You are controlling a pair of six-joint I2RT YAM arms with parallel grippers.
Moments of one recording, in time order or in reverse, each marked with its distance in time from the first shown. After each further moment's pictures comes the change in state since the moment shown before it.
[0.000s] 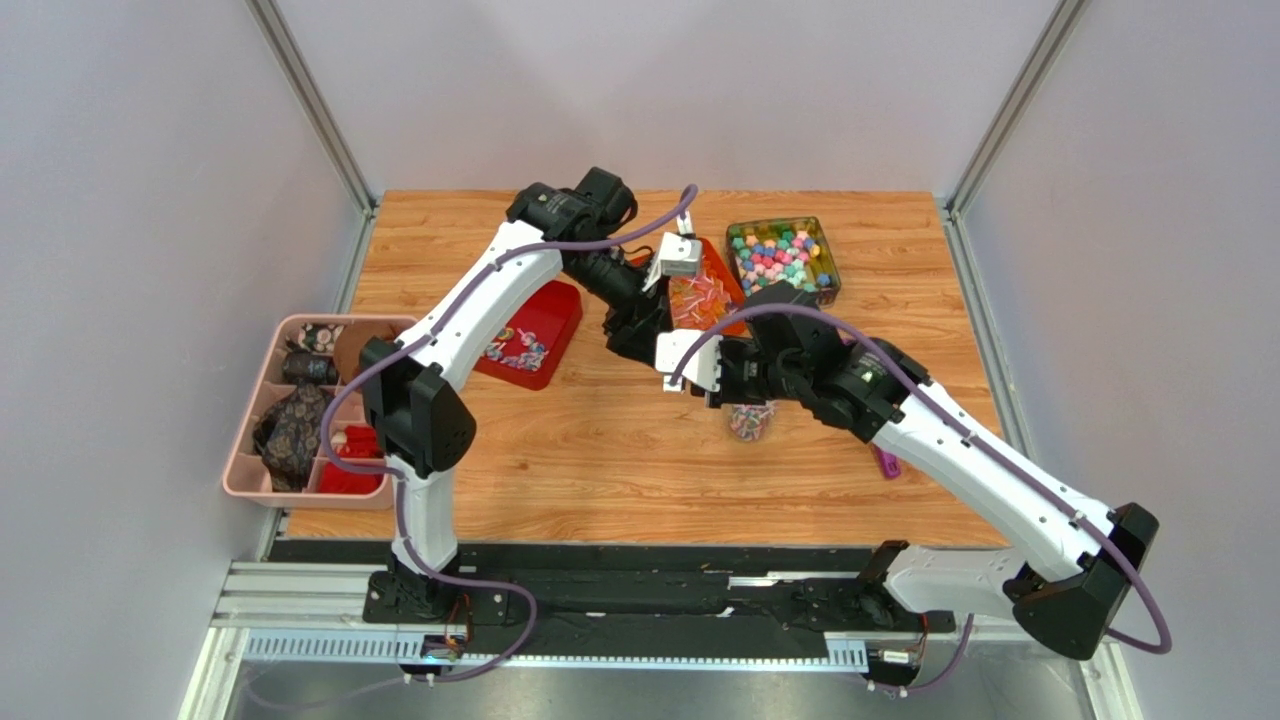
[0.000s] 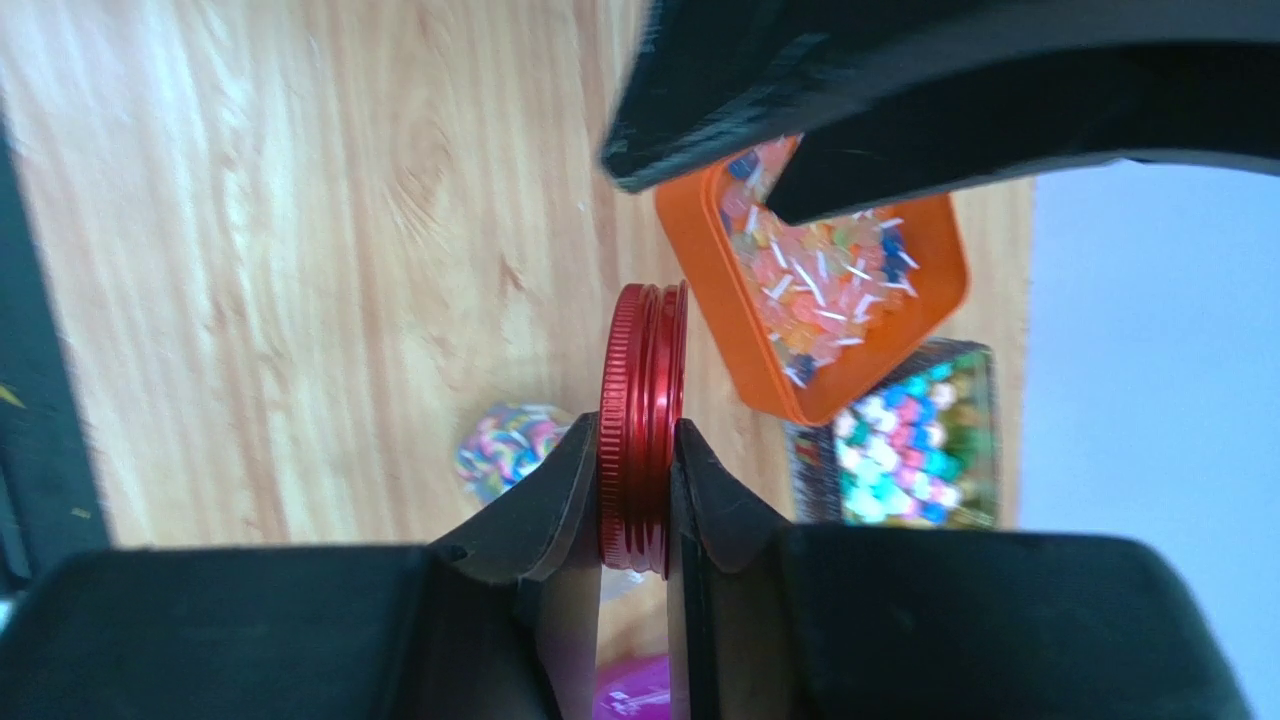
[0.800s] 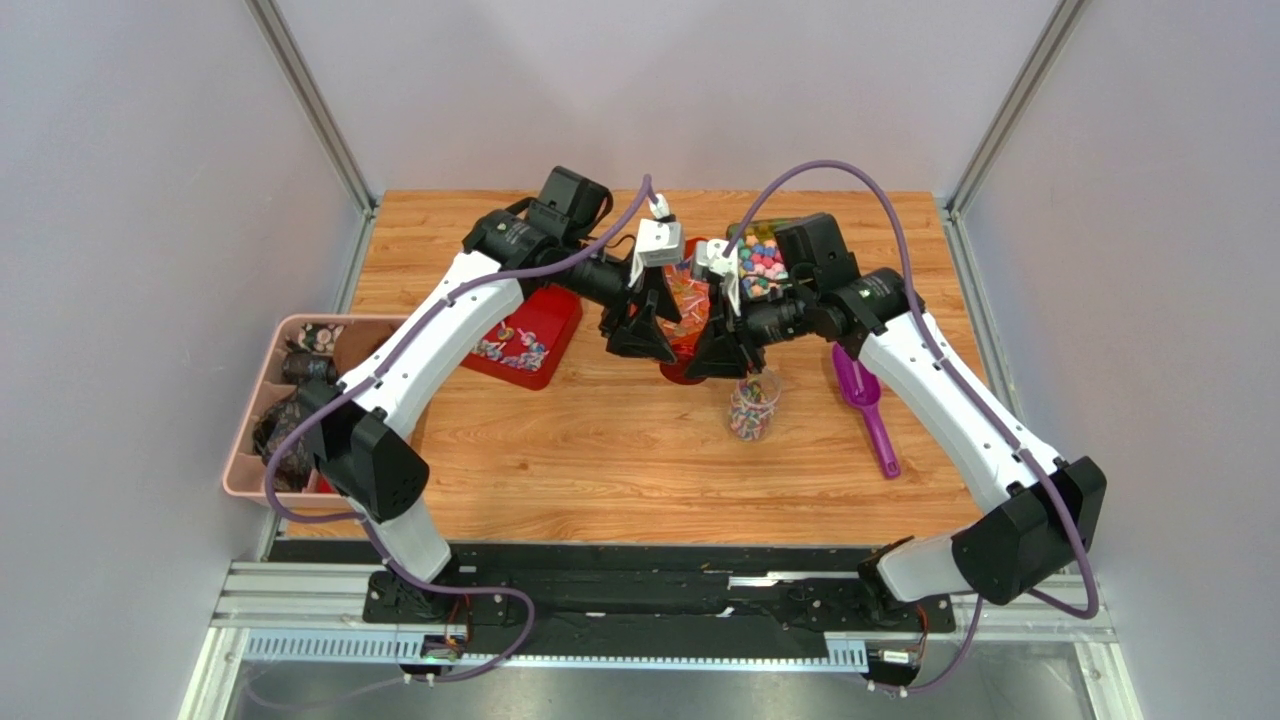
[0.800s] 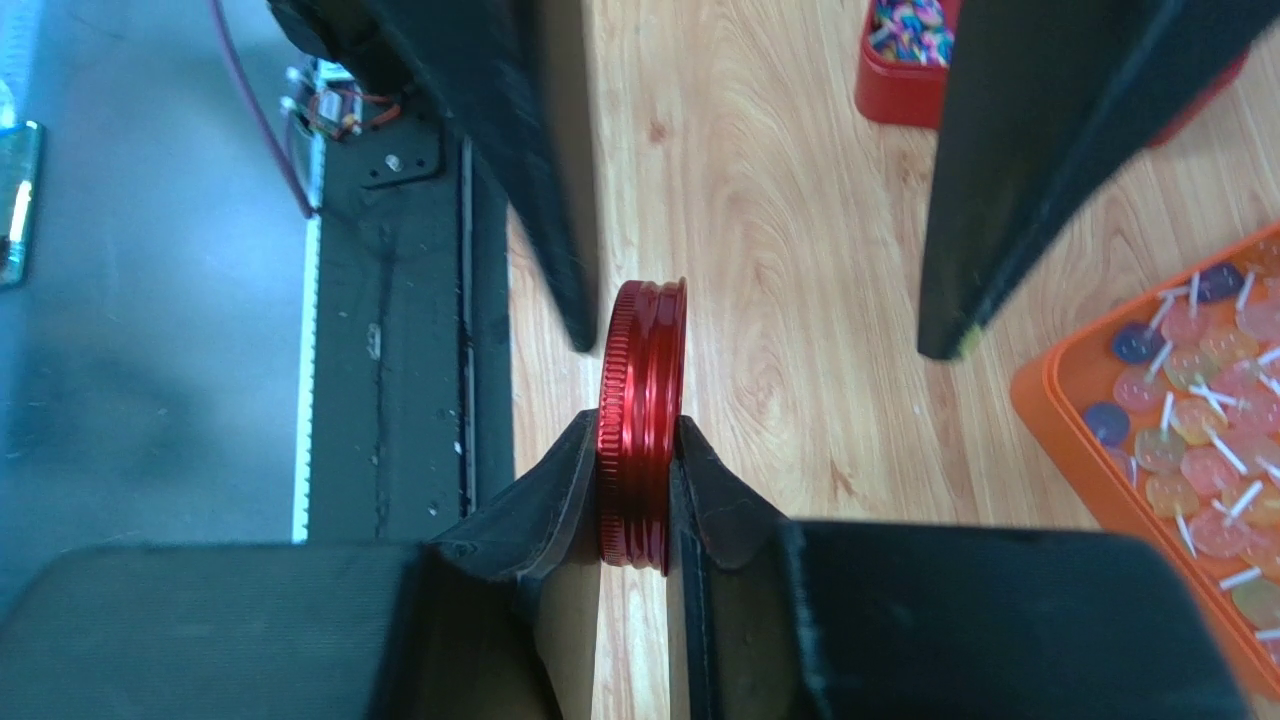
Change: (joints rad) left arm -0.008 -0.261 -0.278 0.376 0.063 -0.255; right arm -0.349 0.216 0.157 -0.052 -0.849 0.343
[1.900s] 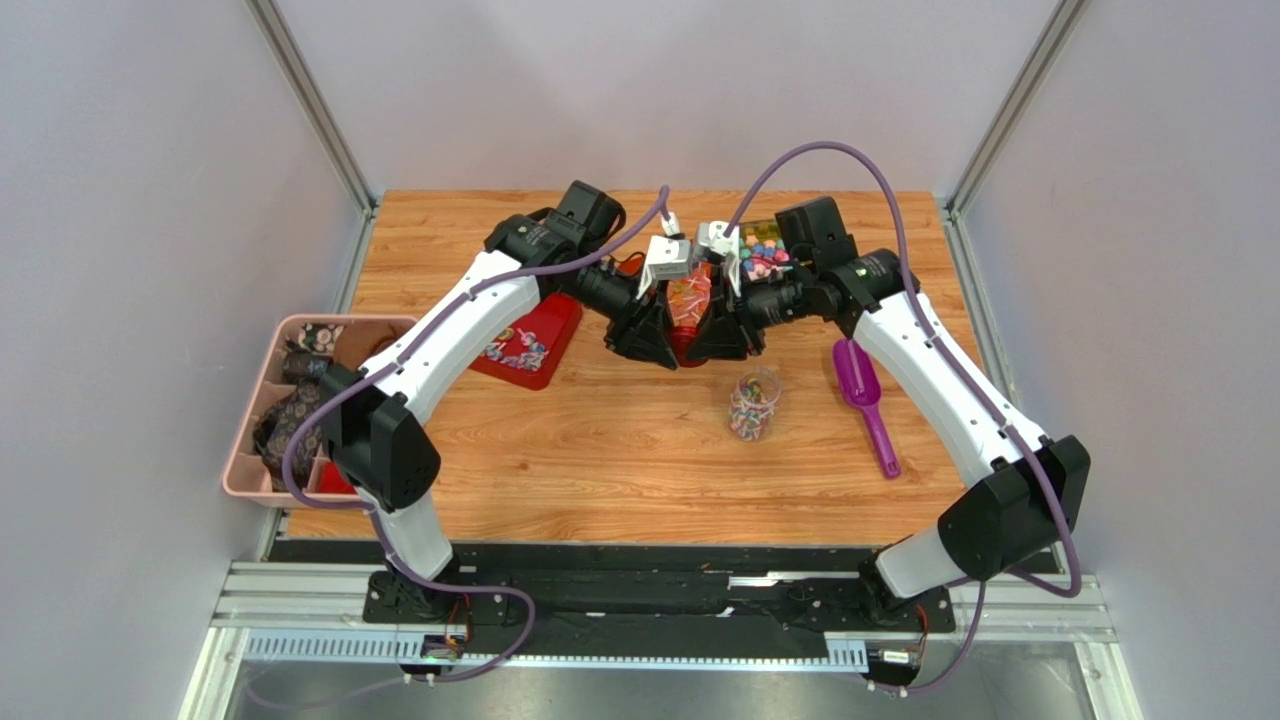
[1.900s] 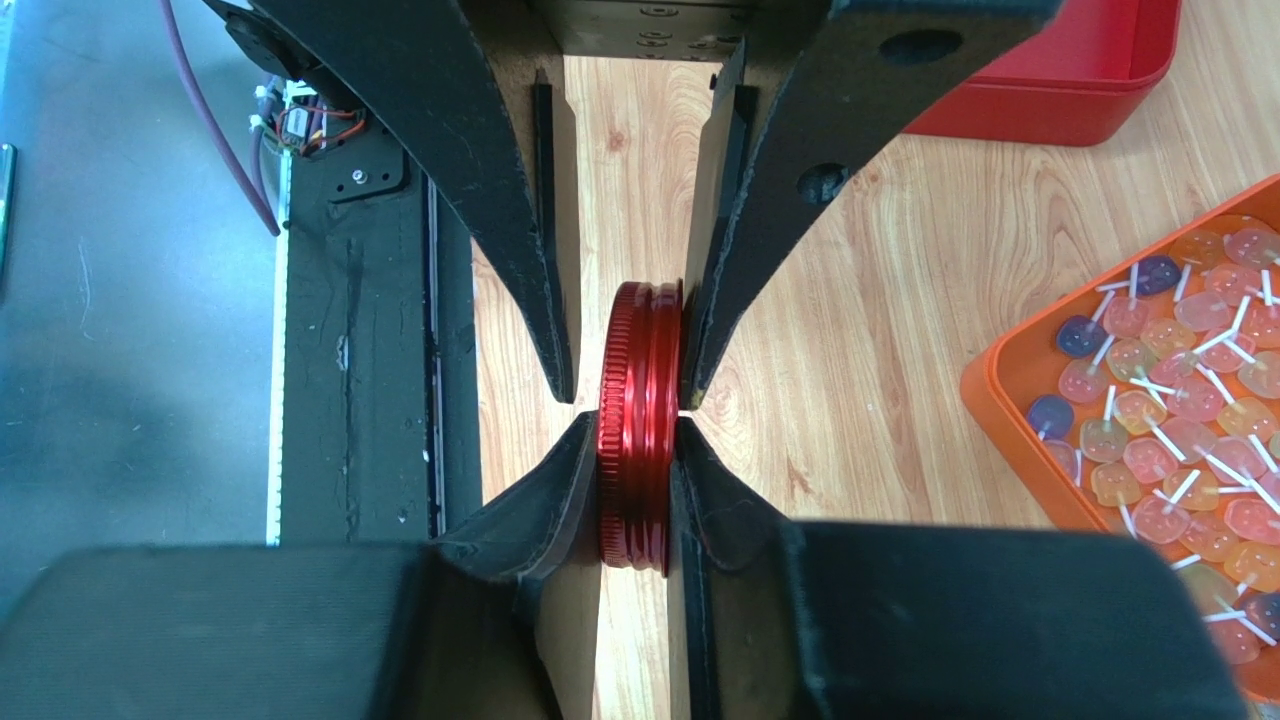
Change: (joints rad) left arm -0.012 0.057 -0.030 -0.044 0.028 0.034; right arm -0.045 0.076 0.087 -0.027 -0.021 -0.022
